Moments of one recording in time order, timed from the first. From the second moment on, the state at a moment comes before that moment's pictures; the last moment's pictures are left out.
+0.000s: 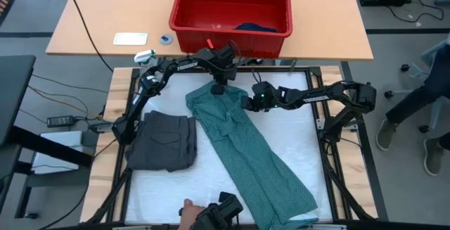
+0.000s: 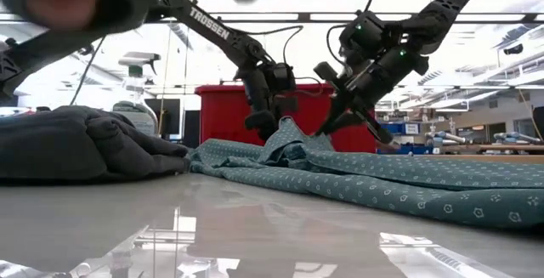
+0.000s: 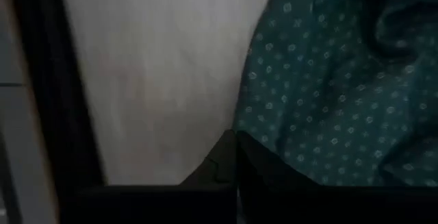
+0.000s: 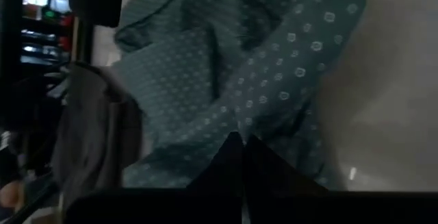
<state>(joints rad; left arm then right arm) 0.61 2.33 2.01 -0.89 0.18 0.82 -0.37 1.58 0.73 0.15 -0.11 1.14</state>
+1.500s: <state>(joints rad) 0.61 2.01 2.01 -1.33 0.33 0.64 -0.44 1.91 1.41 -0.15 -0.24 0.96</state>
